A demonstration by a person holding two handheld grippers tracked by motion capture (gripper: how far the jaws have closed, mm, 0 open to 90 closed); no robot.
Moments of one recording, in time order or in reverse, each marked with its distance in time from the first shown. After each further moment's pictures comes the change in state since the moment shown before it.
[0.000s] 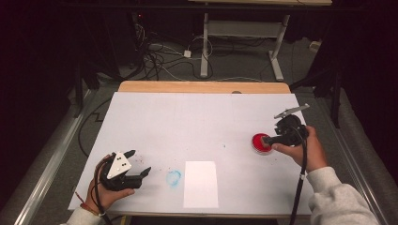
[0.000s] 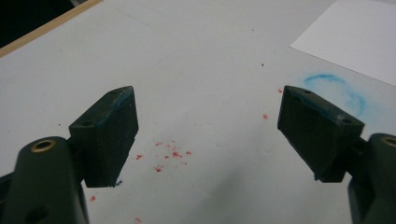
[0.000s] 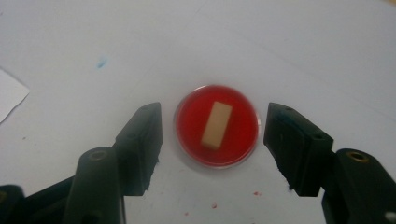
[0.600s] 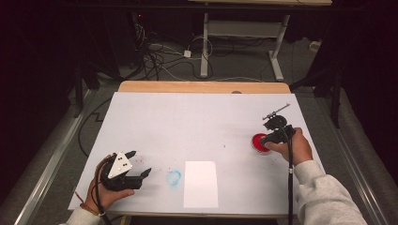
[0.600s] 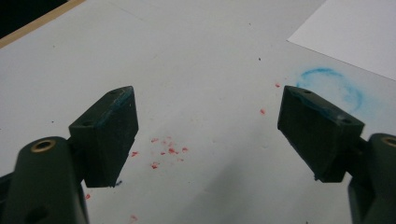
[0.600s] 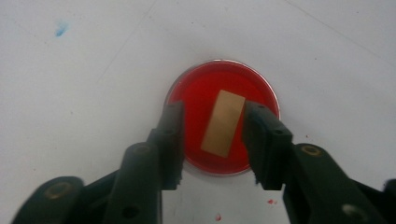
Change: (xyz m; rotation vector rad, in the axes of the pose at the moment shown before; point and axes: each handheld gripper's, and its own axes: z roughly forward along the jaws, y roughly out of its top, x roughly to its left) left arm 0.000 0.000 0.002 0.020 -0.012 0.006; right arm -0.003 0.005 0.043 0.149 -0.009 0.012
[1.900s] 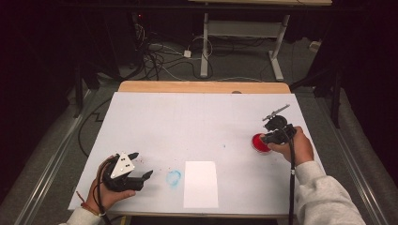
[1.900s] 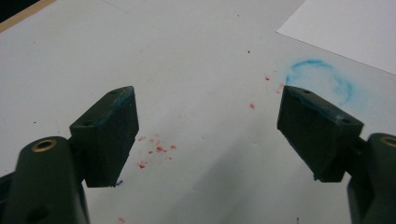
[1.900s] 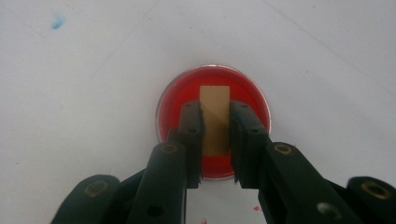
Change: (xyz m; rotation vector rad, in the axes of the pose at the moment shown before) left arm -0.002 0.000 0.003 0.020 -0.038 0.014; right arm 0.000 -0.001 -0.010 -0.054 -0.033 -0.082
